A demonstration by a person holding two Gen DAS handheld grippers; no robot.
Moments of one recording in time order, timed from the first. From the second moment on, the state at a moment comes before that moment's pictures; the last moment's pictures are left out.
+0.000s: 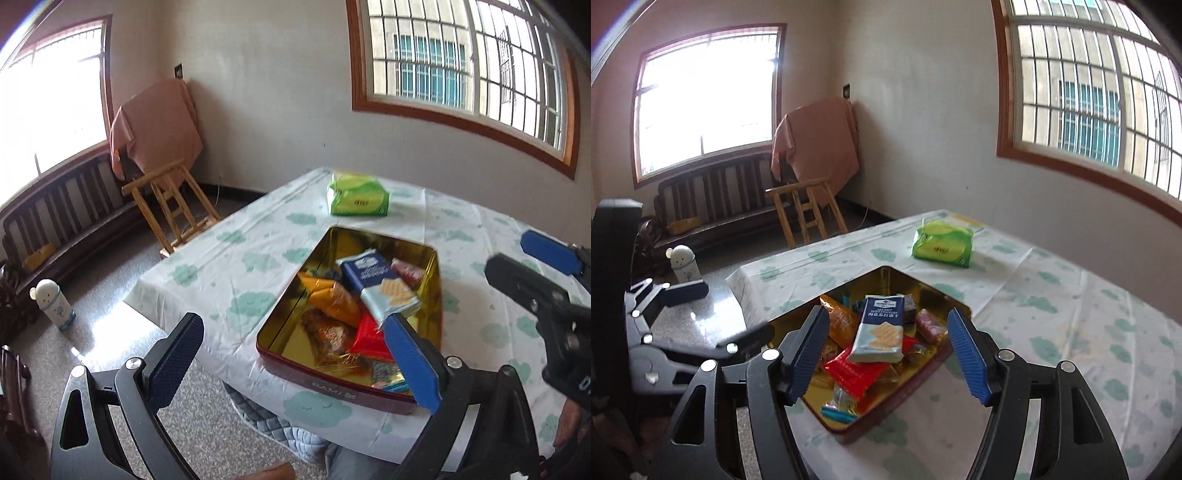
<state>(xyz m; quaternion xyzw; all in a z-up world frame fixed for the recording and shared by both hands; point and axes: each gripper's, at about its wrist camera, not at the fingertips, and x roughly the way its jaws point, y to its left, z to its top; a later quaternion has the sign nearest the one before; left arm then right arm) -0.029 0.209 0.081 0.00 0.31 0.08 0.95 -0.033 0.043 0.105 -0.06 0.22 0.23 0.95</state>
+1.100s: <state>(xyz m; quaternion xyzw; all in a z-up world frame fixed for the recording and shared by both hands) -0.106 0.150 0.161 0.00 0.22 0.04 0.97 -0.089 -0.089 0.119 -0.04 0.20 0.13 0.97</state>
